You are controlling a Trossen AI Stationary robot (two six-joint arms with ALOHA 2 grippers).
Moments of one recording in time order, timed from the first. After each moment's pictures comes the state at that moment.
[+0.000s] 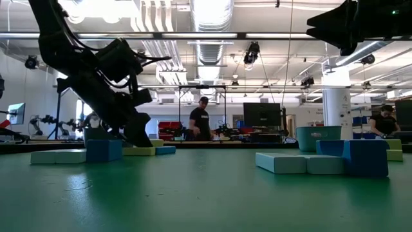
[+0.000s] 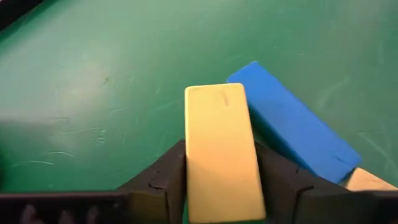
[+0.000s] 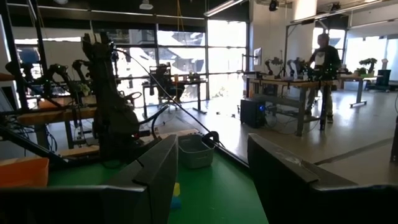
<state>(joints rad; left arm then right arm) 0.15 1.54 0.43 0.33 -0.43 -0.28 0.16 0.51 0.19 0.42 0.55 -0.08</state>
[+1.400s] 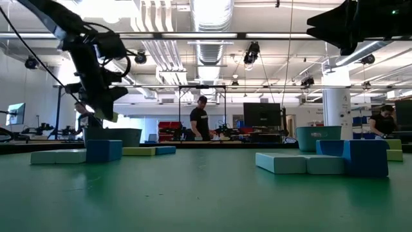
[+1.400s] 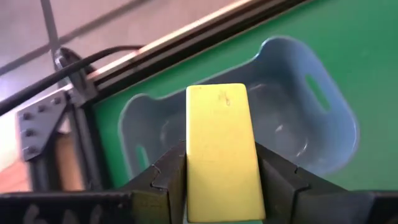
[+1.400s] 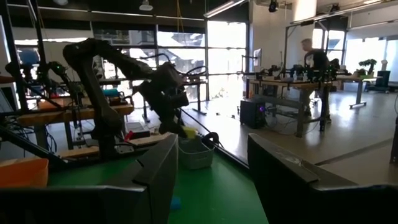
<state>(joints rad) 0.78 1.12 0.68 -0.54 -0.36 -0.23 0.16 0.51 0.19 0.43 0.55 -0.08</state>
